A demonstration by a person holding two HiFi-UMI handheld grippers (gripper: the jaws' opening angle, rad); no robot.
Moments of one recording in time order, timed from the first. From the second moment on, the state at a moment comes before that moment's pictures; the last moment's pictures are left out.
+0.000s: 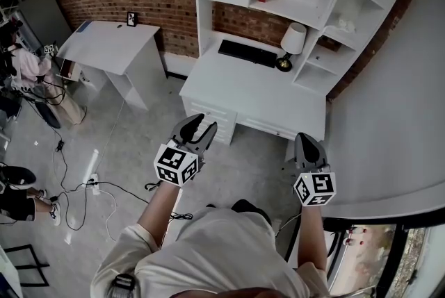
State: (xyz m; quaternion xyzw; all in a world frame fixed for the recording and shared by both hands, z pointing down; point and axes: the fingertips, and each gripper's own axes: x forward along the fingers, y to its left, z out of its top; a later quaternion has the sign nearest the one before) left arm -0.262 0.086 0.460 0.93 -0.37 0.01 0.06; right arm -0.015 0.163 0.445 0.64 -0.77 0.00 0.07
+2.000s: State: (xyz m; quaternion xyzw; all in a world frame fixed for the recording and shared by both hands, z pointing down) left arm -0.064 -0.151 0.473 0.89 -0.44 0.03 0.08; right arm 0.178 -0.115 0.472 0.57 -0.82 0.04 0.06
